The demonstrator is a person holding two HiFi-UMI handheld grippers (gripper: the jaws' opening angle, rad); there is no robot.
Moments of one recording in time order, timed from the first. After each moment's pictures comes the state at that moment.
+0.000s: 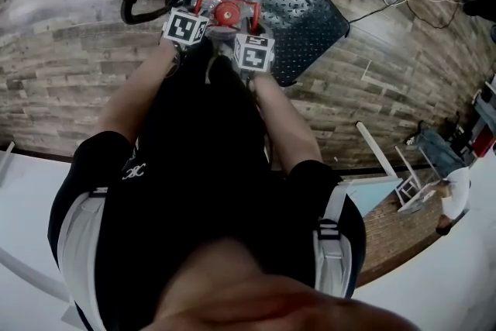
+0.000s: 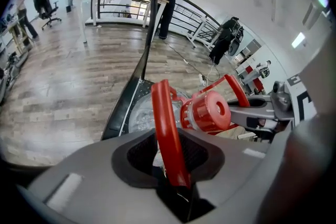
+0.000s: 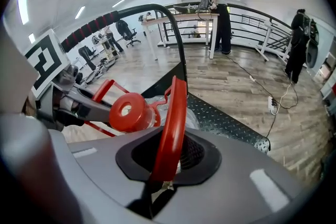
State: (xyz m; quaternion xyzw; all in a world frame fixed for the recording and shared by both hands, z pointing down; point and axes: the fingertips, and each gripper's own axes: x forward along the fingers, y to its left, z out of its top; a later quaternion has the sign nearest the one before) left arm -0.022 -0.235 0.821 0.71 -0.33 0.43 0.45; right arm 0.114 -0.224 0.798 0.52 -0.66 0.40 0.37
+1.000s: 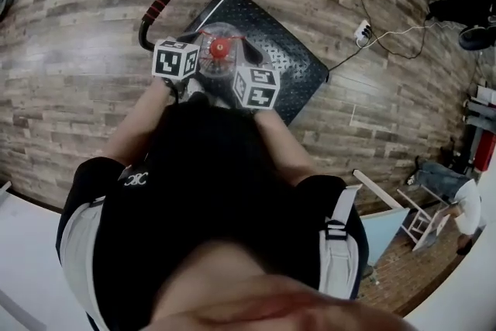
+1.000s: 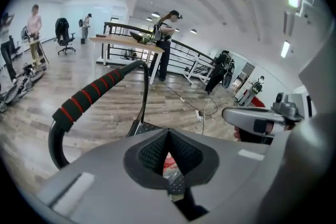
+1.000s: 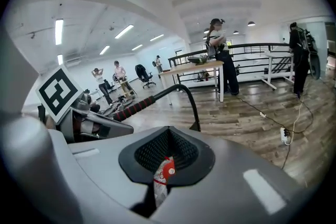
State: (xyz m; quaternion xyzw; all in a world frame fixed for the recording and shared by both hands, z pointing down) left arm -0.017 -0.282 0.608 0.78 -0.43 0.28 0.36; right arm 0.096 -0.265 0.573 0.54 -0.77 0.29 0.18
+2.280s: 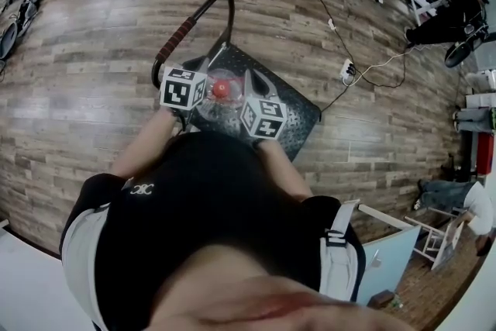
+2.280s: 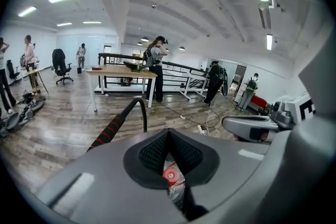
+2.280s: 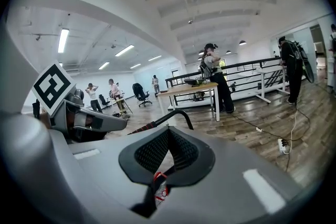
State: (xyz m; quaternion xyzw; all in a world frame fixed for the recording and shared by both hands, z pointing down) left arm -0.018 -0.288 0.497 0.83 -0.45 0.22 0.24; right arm 0.107 -0.253 0.490 0.59 -0.77 0.22 0.09
